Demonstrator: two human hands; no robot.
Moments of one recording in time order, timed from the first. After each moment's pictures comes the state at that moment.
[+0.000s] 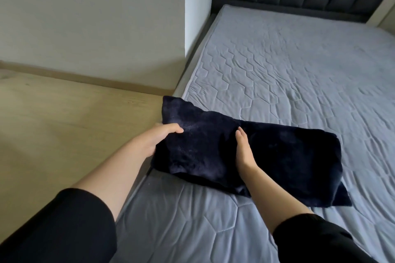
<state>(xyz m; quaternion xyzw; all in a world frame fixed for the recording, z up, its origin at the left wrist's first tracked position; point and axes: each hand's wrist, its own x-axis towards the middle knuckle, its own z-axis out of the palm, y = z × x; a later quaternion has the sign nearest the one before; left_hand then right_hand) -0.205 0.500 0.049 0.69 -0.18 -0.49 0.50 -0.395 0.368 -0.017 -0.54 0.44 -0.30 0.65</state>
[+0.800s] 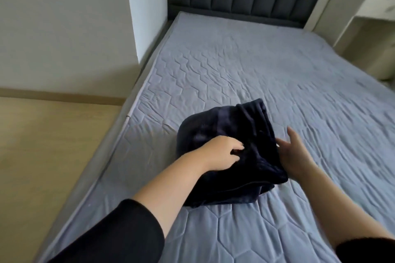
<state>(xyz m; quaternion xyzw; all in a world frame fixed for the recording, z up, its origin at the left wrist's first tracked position) -0.407 0.369 0.064 0.62 -0.70 -0.28 0.21 -0.603 0.275 0.062 -0.38 0.48 -0.31 0.73</state>
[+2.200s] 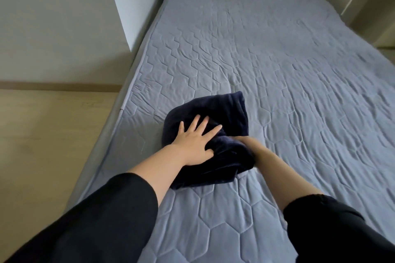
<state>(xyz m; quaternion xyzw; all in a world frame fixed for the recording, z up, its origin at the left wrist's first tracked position) -0.405 0.371 0.061 0.69 -0.71 -0.14 -0.07 -0.581 0.280 0.058 -0.41 0.61 -0.14 0.66</state>
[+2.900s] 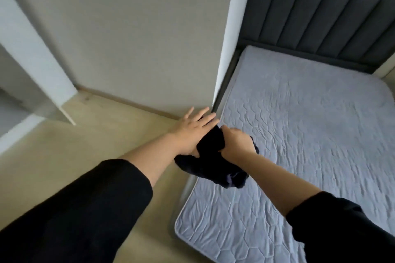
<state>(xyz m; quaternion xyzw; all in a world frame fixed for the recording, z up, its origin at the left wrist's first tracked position) -0.197 0.570 0.553 0.74 -0.66 0.02 -0.11 -0.338 0.464 0.538 -0.95 0.29 -0.01 0.11</state>
